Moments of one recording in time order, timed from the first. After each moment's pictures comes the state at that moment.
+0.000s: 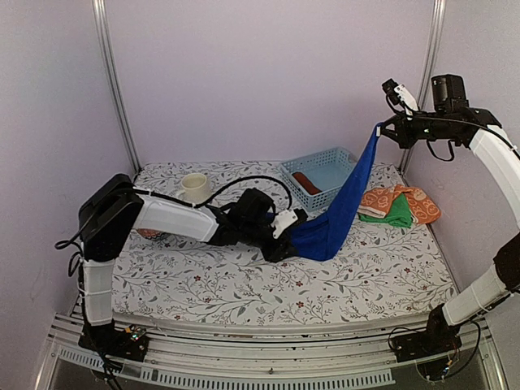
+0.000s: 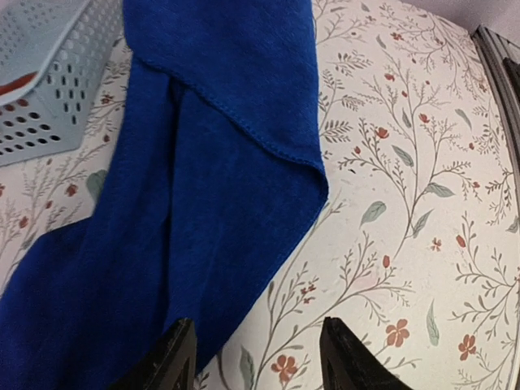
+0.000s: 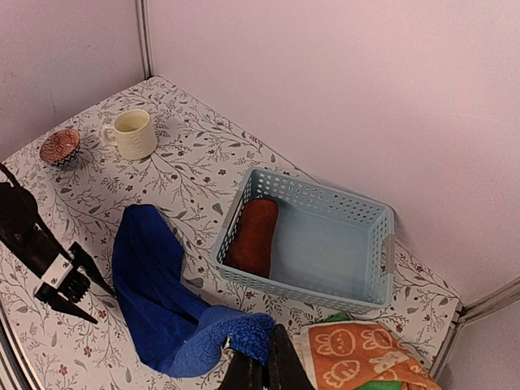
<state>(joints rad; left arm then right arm) -0.90 2.02 1.27 0.08 0.25 0.20 0.15 1.44 1.67 -0.75 -0.48 -0.40</state>
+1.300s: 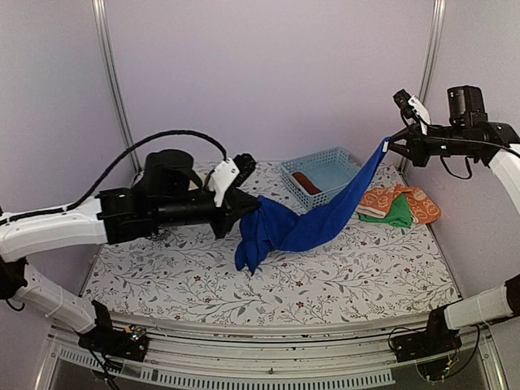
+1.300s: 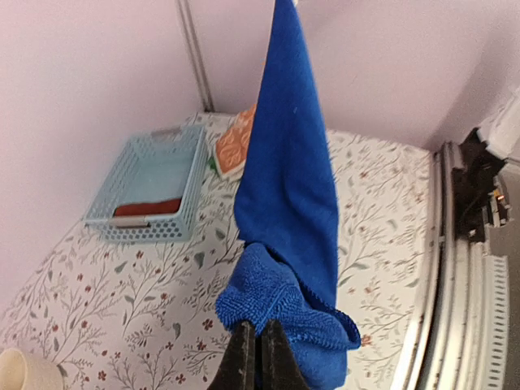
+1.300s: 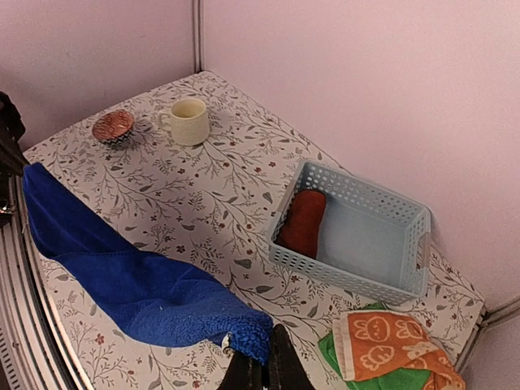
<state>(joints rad) -1.00 1.38 1.08 -0.10 0.01 0.13 0.15 1.29 1.55 -0.83 -0.57 -0.44</state>
